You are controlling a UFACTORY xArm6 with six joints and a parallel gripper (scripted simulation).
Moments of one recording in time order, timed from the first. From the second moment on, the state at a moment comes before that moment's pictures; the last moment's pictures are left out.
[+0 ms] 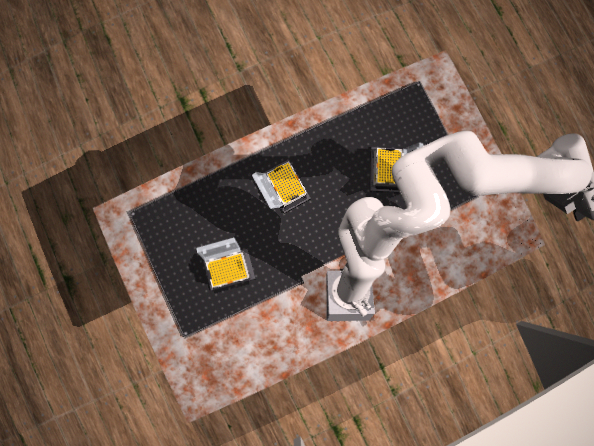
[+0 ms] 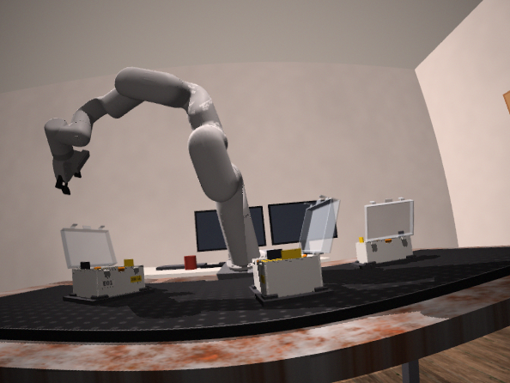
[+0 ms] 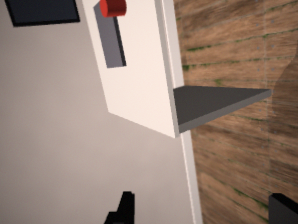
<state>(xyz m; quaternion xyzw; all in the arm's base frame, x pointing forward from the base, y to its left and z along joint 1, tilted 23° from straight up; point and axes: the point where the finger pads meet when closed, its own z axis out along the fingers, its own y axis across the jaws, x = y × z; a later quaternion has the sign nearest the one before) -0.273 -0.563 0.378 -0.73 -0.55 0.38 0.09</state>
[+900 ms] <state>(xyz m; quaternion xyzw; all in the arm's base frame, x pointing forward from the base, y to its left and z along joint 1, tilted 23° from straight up) -0.368 -0.487 0.349 -0.76 -0.52 0.34 0.17</state>
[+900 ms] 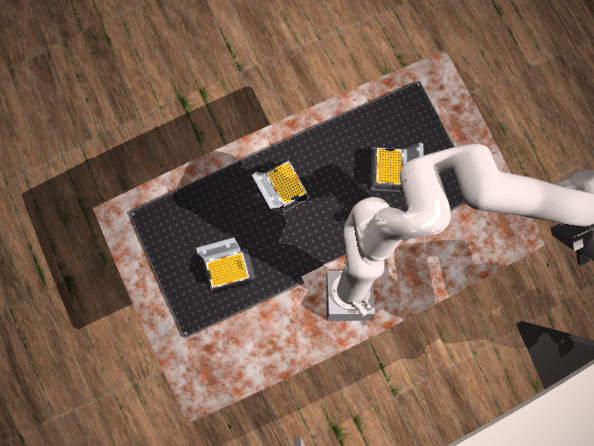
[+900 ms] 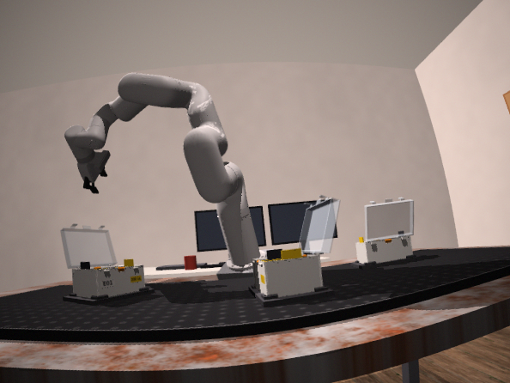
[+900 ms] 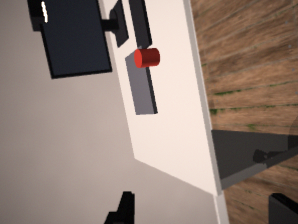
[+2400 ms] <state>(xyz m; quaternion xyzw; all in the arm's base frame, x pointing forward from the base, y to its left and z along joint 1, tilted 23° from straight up) -0.480 -0.332 0.308 -0.80 -0.48 0.25 0.27</state>
